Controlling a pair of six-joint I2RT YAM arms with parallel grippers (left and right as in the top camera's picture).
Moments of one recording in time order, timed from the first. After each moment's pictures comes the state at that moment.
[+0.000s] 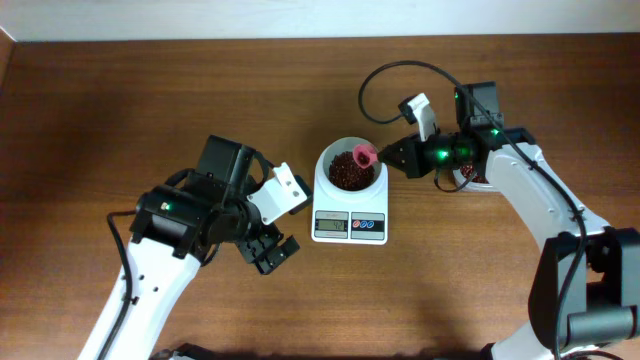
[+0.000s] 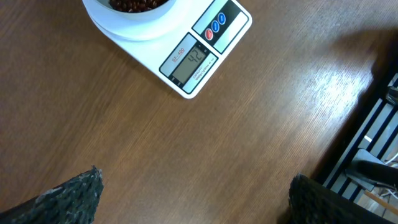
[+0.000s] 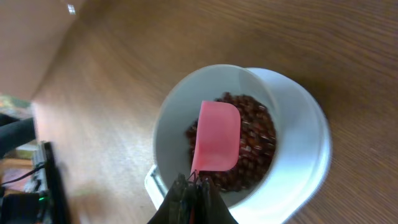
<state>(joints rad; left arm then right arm) -0.35 1.24 1.23 -1.20 0.30 0.56 0.12 1.77 1.23 -0.53 -0.84 -0.17</state>
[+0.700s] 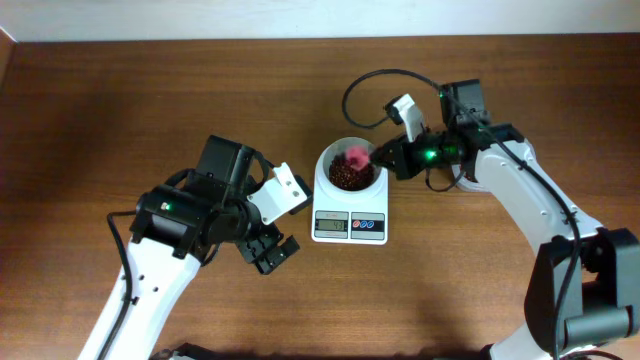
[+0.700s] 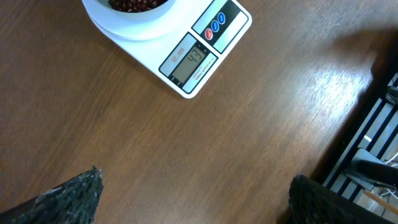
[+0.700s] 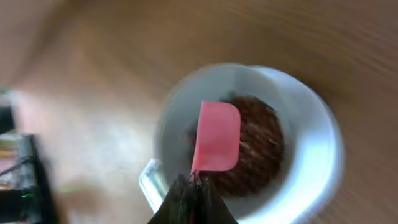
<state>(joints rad) -0.35 1.24 1.23 -1.20 0.30 0.56 0.19 1.77 1.27 -0.57 -0.74 -0.18</state>
